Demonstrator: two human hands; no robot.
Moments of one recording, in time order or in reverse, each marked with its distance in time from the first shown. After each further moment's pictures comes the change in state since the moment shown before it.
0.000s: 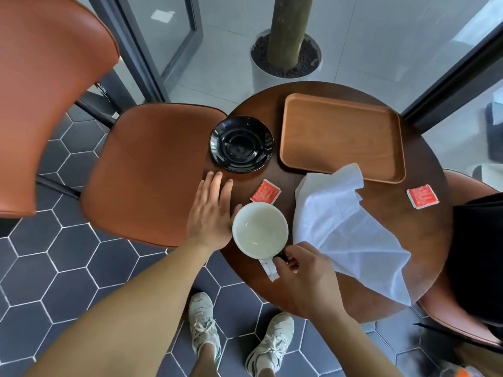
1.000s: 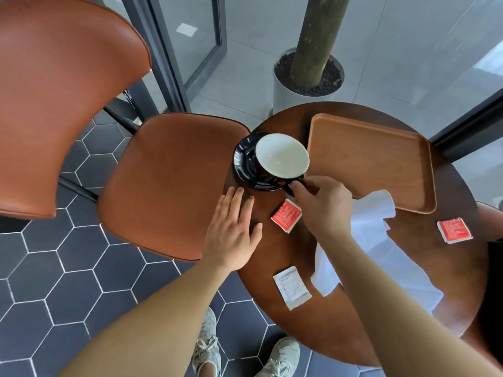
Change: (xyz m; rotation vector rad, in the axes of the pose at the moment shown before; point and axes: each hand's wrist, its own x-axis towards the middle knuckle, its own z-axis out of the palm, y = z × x) left_hand 0.001 0.000 0.000 0.044 0.045 -0.009; right_hand 0.145 -0.079 -0.026 0.126 0.170 -0.026
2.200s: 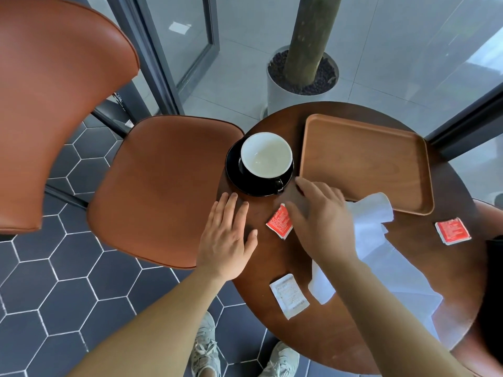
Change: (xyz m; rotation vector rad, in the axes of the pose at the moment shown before) left_hand 0.001 -0.001 0.002 -0.012 0.011 -0.020; right_hand -0.017 0.009 -0.005 -0.261 -0.011 -0.196
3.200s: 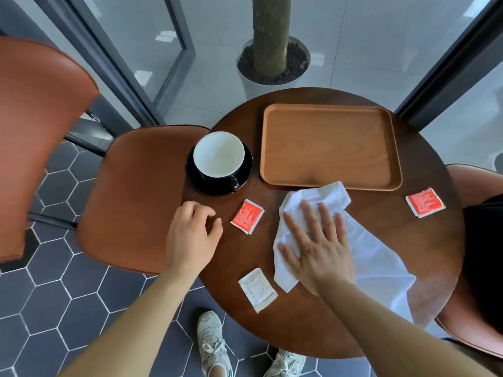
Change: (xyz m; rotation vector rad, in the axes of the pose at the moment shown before) left_hand 0.015 0.029 -0.030 -0.103 0.085 -0.182; right_hand -0.074 0.133 0.028 -0.424 -0.234 -0.061
